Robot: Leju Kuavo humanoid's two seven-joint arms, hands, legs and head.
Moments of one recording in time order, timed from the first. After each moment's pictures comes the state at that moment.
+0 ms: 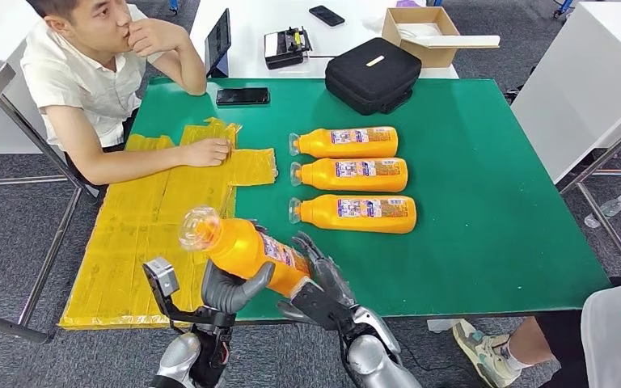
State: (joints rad) left arm -0.12 -0.31 -0.35 -1.17 0.26 -0.22 -0.50; right arm -0.06 0.14 0.41 -1.18 0.65 0.05 -0.38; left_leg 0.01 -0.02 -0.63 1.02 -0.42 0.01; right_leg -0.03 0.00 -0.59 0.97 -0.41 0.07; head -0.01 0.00
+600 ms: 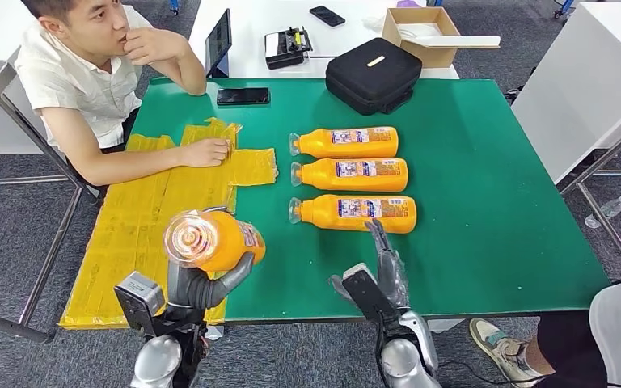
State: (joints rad) left arm -0.03 -0.31 -0.27 -1.47 -0.20 0.00 -0.54; right arm 0.04 0.19 0.12 -1.36 0.81 -0.13 -0.38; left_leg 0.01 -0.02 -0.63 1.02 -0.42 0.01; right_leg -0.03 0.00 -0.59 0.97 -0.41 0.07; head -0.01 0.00
